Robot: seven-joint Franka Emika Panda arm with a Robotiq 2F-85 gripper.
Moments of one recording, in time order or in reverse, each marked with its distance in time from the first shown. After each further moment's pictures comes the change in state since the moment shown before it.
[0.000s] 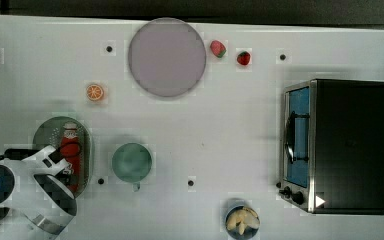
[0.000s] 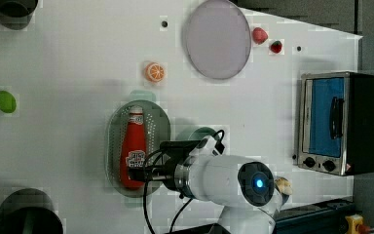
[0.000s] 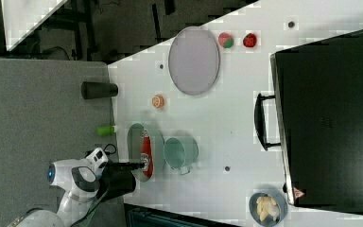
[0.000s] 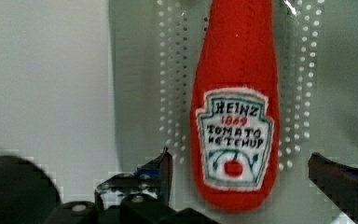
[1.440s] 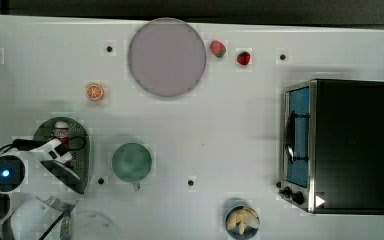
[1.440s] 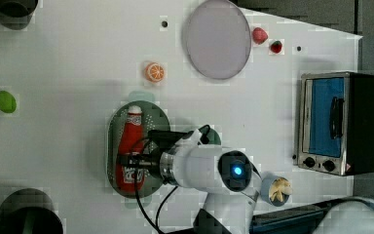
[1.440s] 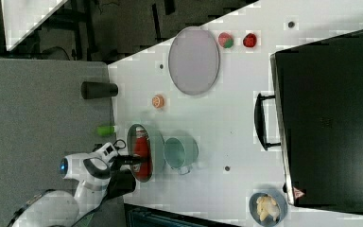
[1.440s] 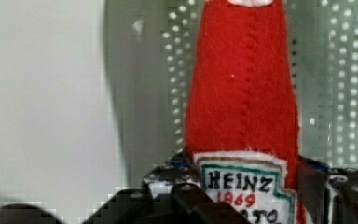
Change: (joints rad) arm 0.049 0.156 -0.063 0.072 -0.161 0.087 0.183
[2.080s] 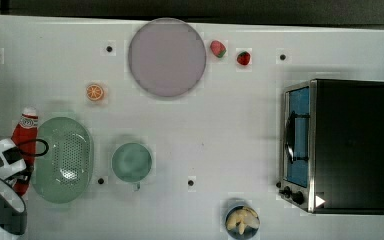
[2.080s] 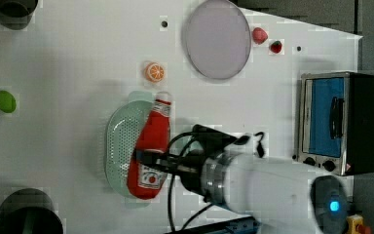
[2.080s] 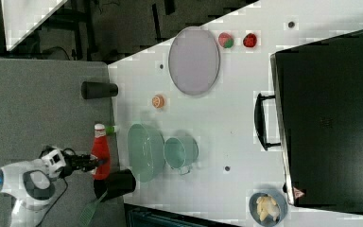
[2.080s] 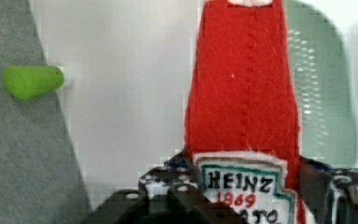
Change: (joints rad) arm -0.130 -0.388 0.173 0.129 0.367 -0.344 -0.060
